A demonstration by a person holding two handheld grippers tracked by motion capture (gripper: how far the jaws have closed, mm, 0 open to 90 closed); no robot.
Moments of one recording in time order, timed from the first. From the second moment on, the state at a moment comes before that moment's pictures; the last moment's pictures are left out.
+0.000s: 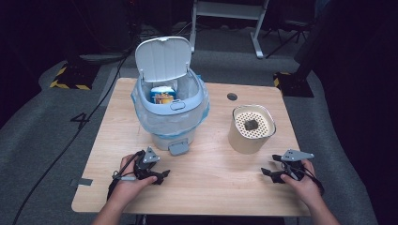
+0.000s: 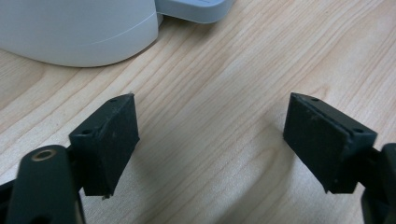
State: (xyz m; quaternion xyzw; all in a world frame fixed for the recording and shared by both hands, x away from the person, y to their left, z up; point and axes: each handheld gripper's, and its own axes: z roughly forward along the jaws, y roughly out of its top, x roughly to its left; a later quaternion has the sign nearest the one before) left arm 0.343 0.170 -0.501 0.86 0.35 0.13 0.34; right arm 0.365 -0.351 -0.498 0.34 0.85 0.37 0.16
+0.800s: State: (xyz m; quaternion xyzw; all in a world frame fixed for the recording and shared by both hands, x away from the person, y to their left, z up) left arm 0.333 0.210 -0.458 0.83 0.37 0.12 0.41; right arm 0.364 -0.351 -0.504 0.36 0.84 0.37 0.16
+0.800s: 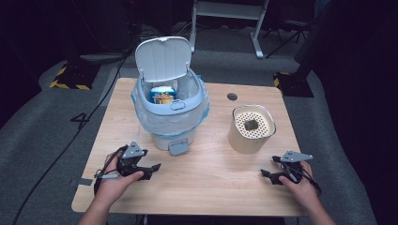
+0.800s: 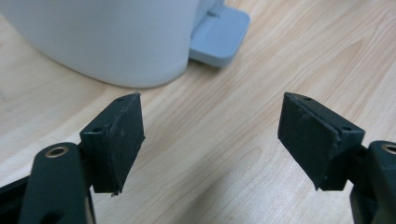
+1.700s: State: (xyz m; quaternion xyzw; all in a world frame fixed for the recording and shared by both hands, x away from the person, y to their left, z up) left arm 0.339 0.246 -0.358 0.77 0.36 0.15 0.51; right arm 0.364 -0.351 -0.505 0.36 0.84 0.37 0.16
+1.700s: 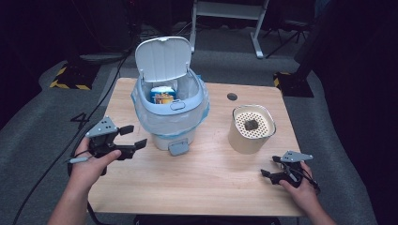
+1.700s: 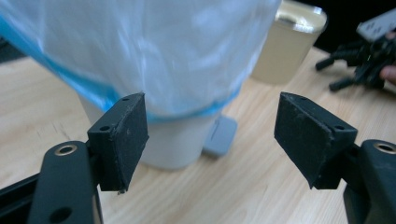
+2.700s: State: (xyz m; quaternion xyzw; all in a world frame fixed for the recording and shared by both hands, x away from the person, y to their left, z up) left arm 0.402 0.262 -0.265 0.69 0.37 0.24 0.57; right arm 0.365 -0.352 -0.505 0.35 0.84 0.37 0.16
